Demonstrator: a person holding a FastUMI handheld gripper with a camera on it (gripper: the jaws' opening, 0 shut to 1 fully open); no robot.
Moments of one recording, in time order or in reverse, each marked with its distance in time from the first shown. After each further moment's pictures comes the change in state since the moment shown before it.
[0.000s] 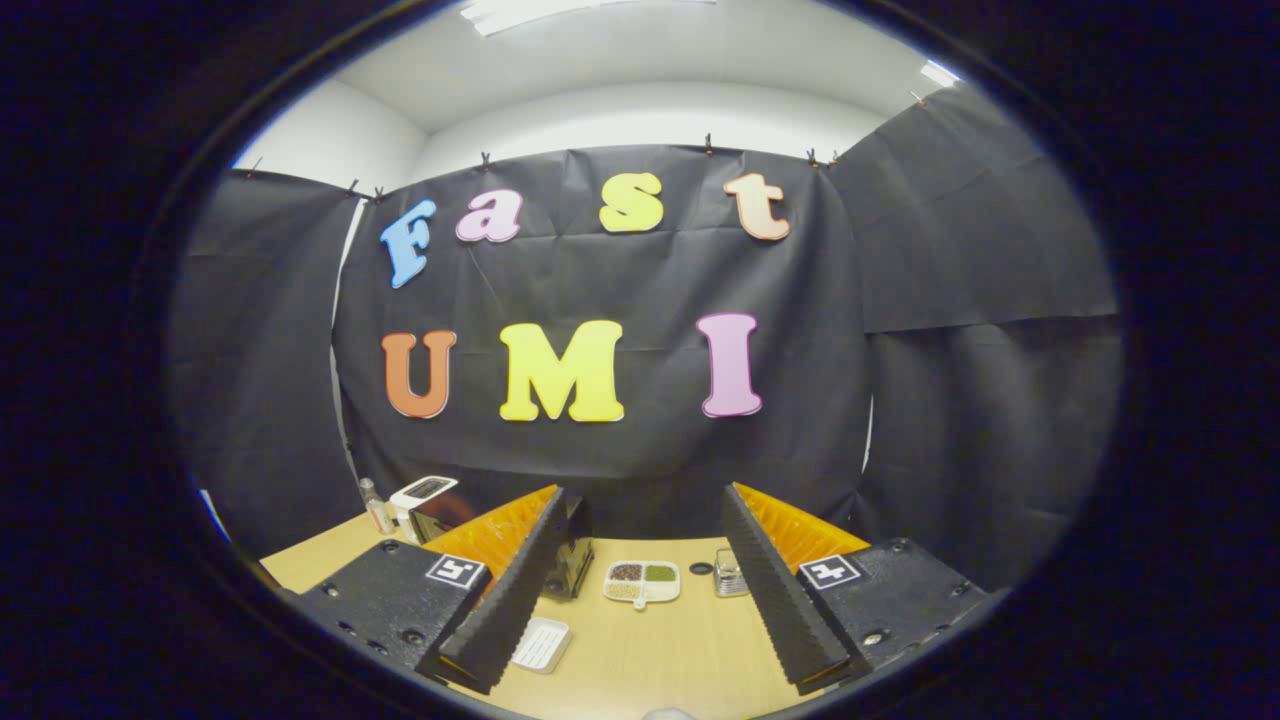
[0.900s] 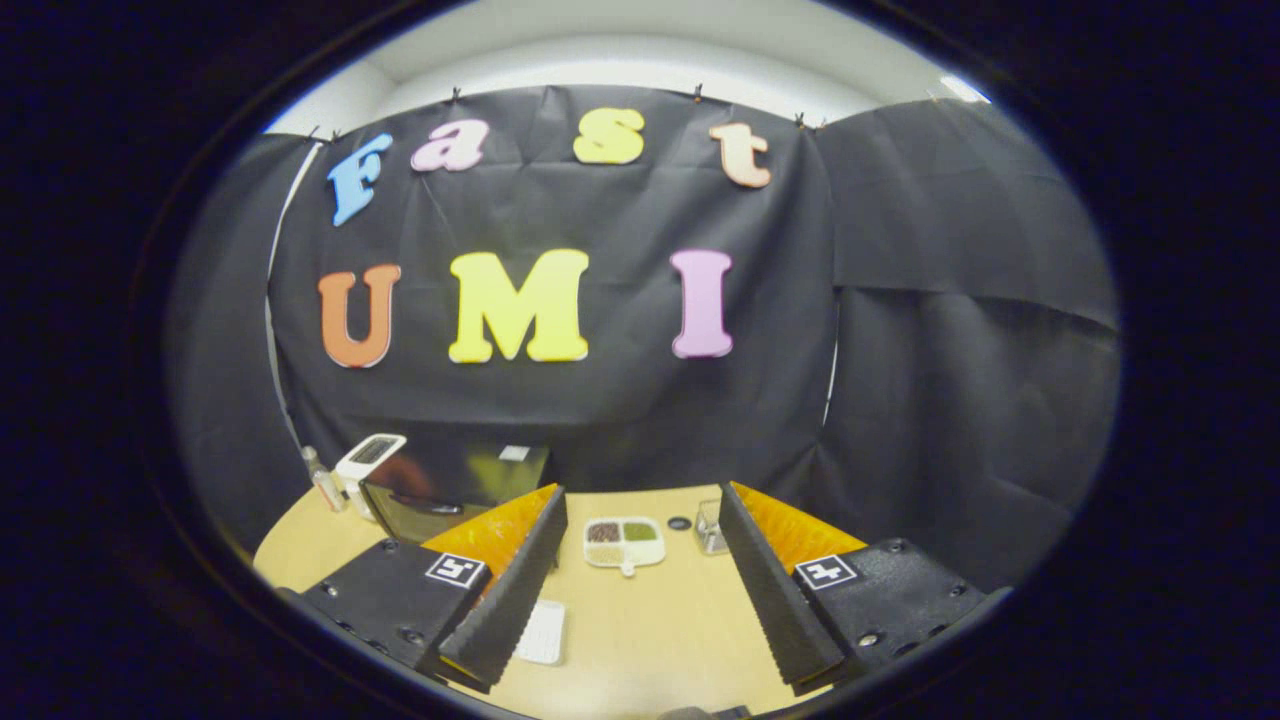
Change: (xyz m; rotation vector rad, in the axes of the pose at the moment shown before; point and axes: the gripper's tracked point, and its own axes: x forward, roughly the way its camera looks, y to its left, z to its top) arm 0.032 0.038 -0.016 -0.024 0.113 -0.196
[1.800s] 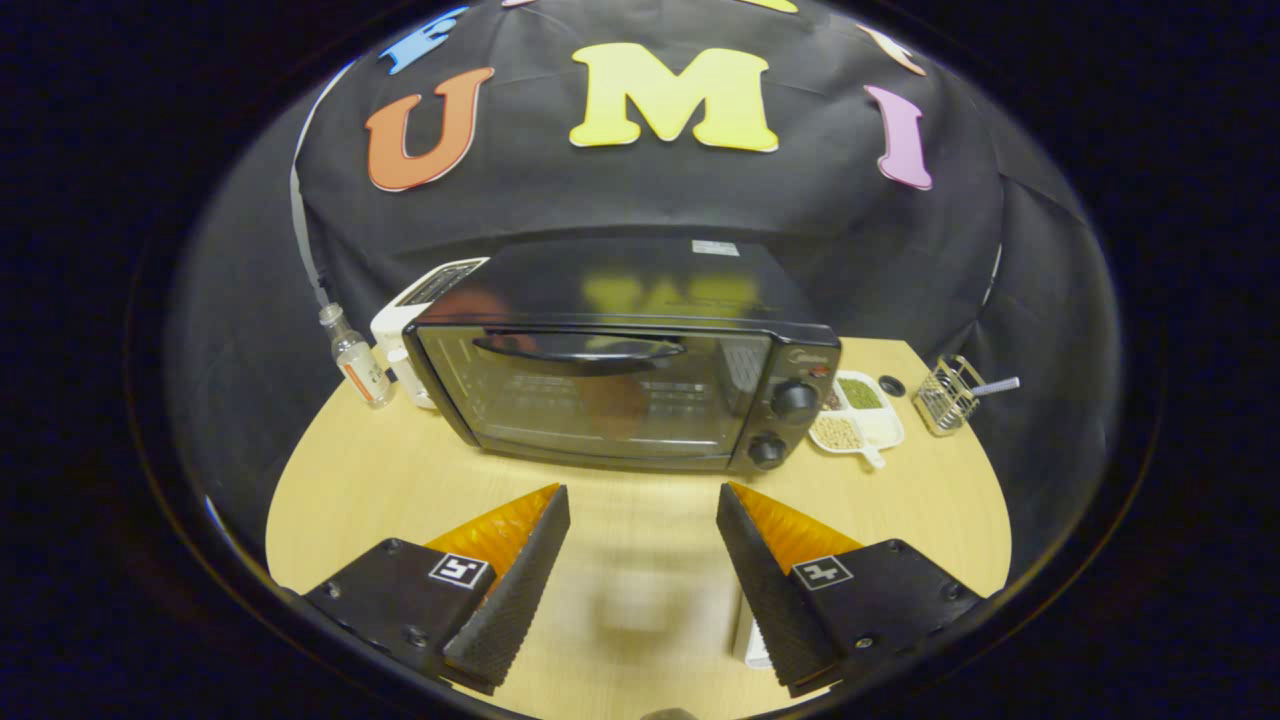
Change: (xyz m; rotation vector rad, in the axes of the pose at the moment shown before) arm 0.142 0.277 -0.268 -0.043 0.554 0.161
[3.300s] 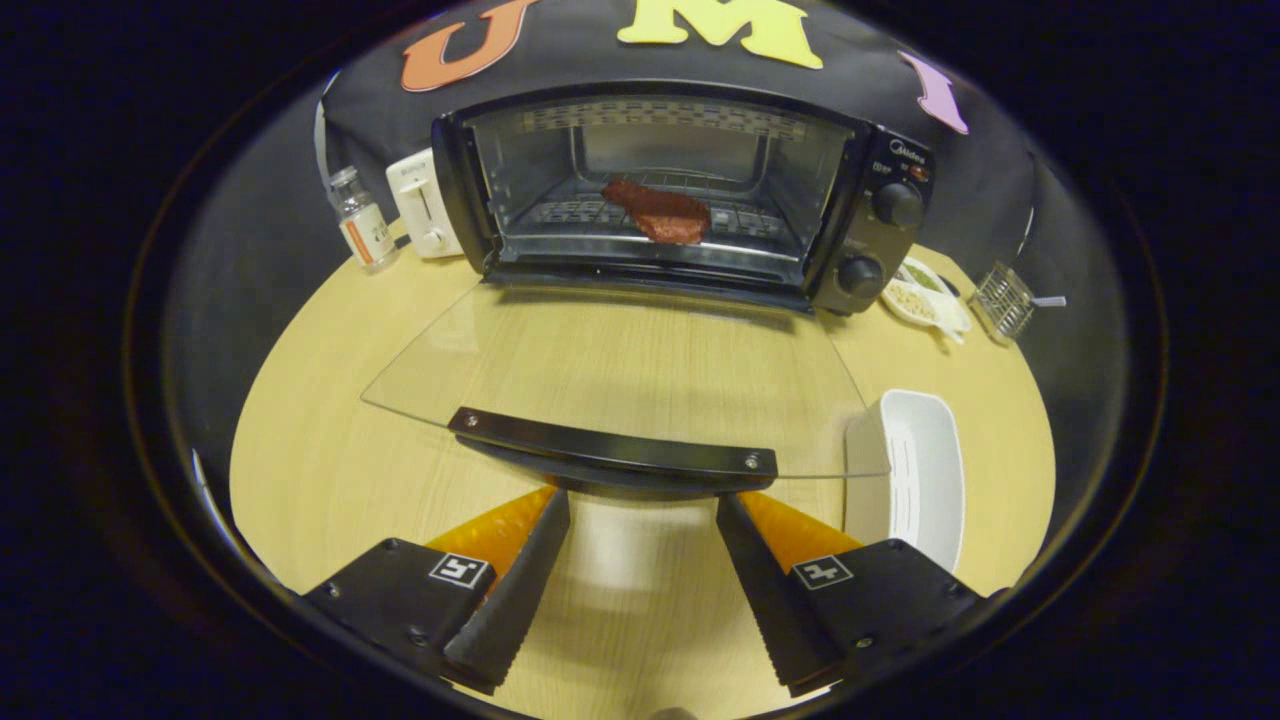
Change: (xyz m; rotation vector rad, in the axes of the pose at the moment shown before) arm 0.041 0.047 -0.136 -0.078 0.234 0.027
